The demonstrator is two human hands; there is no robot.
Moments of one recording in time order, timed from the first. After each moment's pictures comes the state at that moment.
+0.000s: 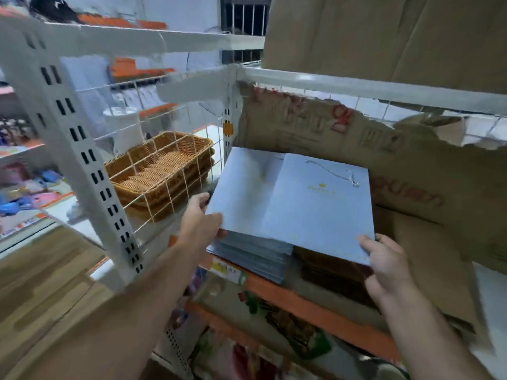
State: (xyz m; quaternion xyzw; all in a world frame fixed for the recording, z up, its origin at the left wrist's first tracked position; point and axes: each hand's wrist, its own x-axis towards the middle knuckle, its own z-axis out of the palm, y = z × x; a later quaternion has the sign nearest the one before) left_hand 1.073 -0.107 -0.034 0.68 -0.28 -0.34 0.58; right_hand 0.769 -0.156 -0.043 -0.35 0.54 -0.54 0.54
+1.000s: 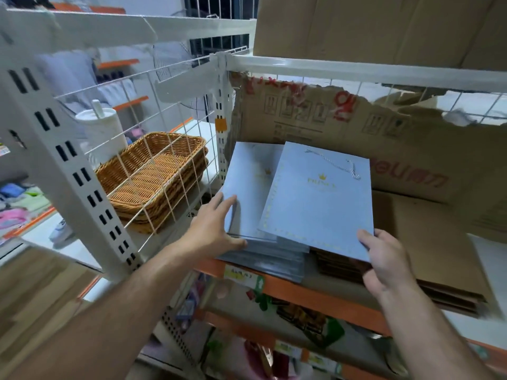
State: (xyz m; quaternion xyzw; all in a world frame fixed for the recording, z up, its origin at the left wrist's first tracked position) left_hand 1.128 -0.130 -0.045 0.69 -0.67 -0.20 0.18; right_hand 0.816 -0.142 -0.052 -0.32 0.57 -0.56 0.51
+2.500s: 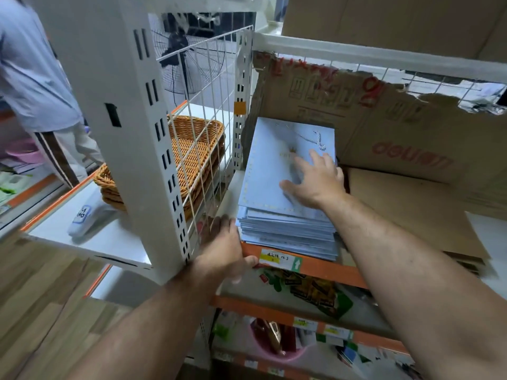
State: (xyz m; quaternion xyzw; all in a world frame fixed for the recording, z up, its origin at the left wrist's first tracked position) left_hand 1.179 -0.106 -0.132 0.71 -0.65 -0.24 0.12; right_hand 0.980 -0.195 -0.009 -0.73 0.68 -0.07 0.04
